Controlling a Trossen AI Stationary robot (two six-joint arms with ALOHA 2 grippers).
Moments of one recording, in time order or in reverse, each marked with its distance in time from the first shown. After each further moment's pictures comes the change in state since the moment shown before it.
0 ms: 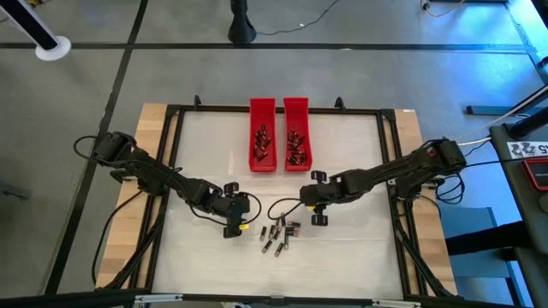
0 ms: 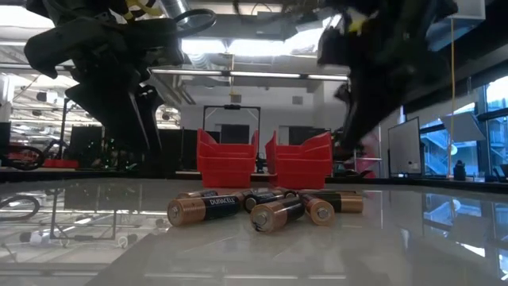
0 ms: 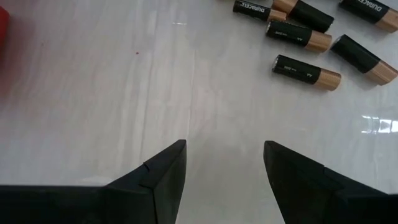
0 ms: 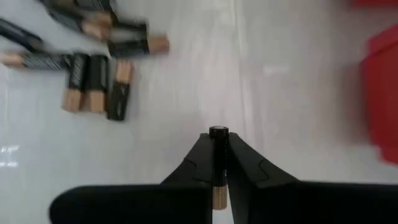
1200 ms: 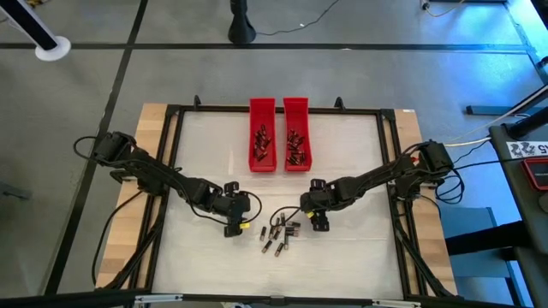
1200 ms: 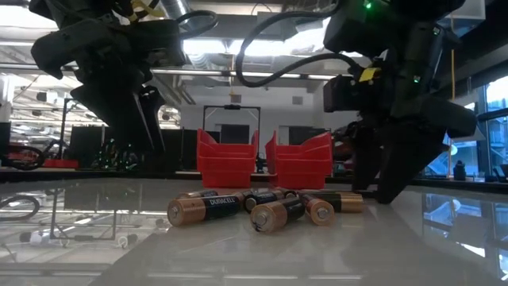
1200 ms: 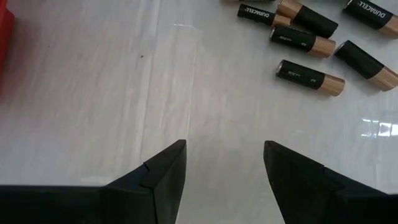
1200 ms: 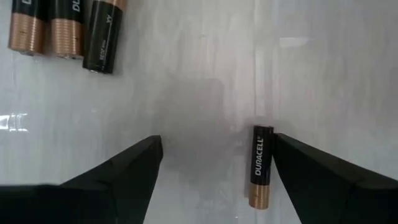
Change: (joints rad) left arm 0.013 0.000 0.000 0.006 0.000 0.001; right arm 0.002 0.158 -0.081 0.093 -0.048 -0.007
